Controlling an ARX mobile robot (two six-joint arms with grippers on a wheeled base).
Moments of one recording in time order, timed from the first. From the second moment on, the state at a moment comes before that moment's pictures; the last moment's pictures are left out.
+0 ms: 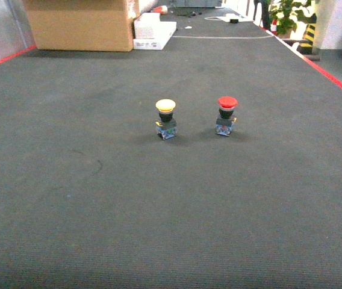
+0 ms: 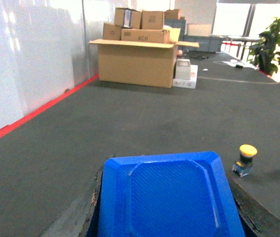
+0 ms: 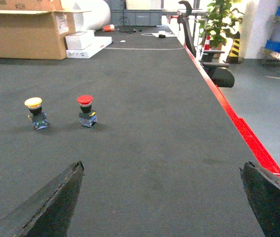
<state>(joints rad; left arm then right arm) -0.37 0.21 0.20 0.10 -0.50 0.02 0.00 0.00 0.01 -0.01 0.00 0.00</state>
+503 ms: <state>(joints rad) -0.39 0.21 0.20 0.10 -0.52 -0.01 0.00 0.00 0.01 -0.01 0.00 0.00</state>
